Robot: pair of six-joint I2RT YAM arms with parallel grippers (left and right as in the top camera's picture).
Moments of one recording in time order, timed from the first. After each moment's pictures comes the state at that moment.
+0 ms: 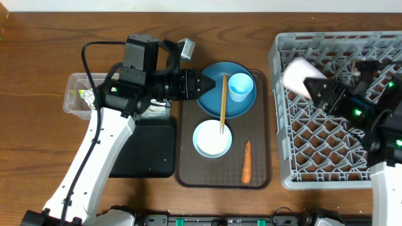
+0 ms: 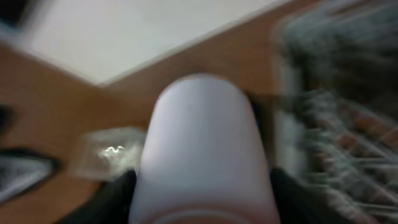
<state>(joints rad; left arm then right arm) -0.28 1.43 1.32 -0.66 0.79 -0.46 -0.24 1.09 1.08 -0.72 -0.63 0.26</state>
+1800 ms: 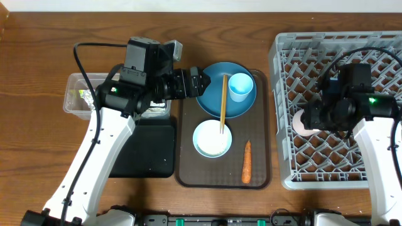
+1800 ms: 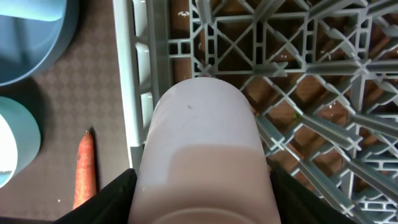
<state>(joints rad) -0.28 1.43 1.32 -0.73 0.49 -0.45 -0.06 1.37 1.16 -1.09 -0.10 0.00</state>
